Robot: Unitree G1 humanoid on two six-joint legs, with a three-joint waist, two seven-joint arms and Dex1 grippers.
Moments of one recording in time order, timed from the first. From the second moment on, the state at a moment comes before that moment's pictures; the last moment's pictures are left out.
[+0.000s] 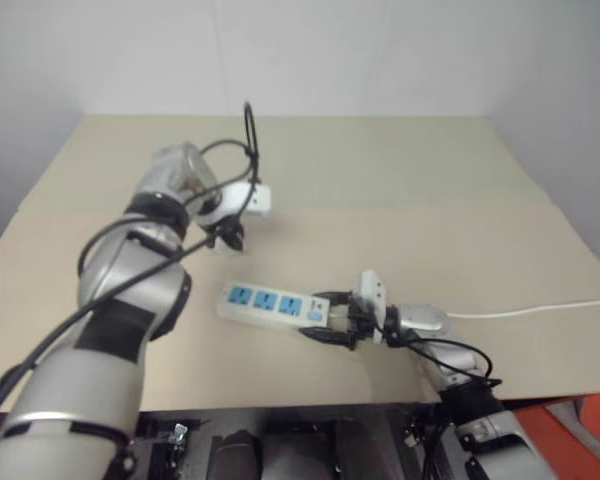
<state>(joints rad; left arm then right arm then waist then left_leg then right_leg) -1.50 0.44 -0.36 1.32 0.42 -0.02 -1.40 -0.38 -0.32 0.21 0.25 0.27 0.07 1.15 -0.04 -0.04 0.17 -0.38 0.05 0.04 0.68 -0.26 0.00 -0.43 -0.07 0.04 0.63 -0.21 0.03</state>
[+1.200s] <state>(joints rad) -0.66 0.50 -0.17 0.51 -0.63 0.22 -1.61 -0.40 -0.34 0.21 0.29 0.27 0.05 1.18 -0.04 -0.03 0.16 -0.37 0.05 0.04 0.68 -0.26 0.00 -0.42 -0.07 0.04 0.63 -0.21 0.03</state>
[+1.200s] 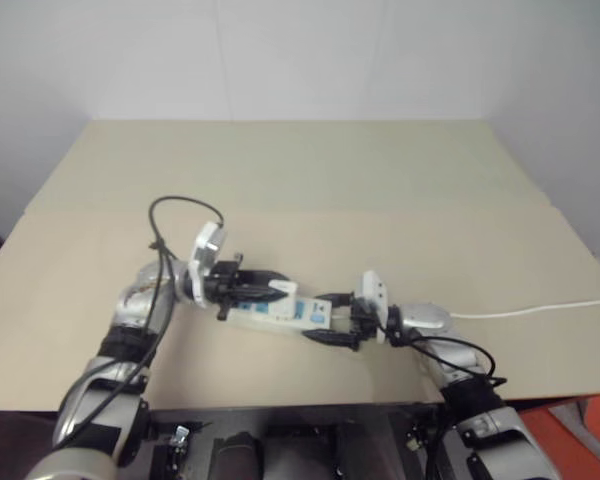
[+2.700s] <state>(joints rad) -0.77 0.51 -0.40 0.74 -0.76 0.07 -1.60 -0.36 -0.34 0.21 0.25 0.27 0.05 1.17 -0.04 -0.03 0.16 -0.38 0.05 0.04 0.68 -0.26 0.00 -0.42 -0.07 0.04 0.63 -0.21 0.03</state>
